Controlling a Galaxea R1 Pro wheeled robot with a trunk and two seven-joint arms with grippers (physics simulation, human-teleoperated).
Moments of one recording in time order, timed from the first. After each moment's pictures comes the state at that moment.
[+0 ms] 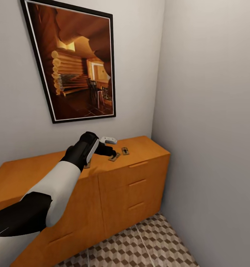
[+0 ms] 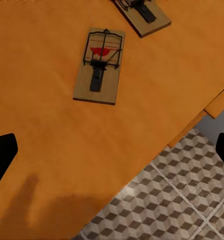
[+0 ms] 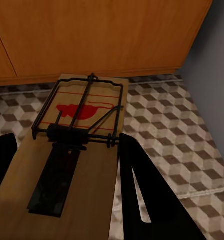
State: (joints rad) left arm -1.21 -0.14 -0.14 -0.65 -0.08 1.00 -0.23; right arm -0.19 0.00 0.04 -0.02 0.24 -0.87 -0.05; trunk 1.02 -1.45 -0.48
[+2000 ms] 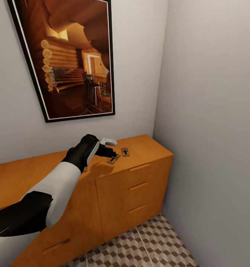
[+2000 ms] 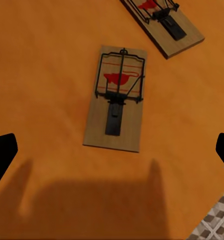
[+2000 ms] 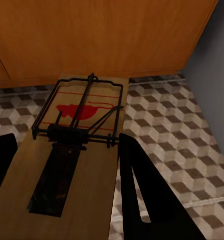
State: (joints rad) left arm -1.21 -0.14 -0.14 -0.59 -0.08 0.93 -0.23; right arm -0.19 0.00 0.04 -0.02 0.24 -0.87 -0.04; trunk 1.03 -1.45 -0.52
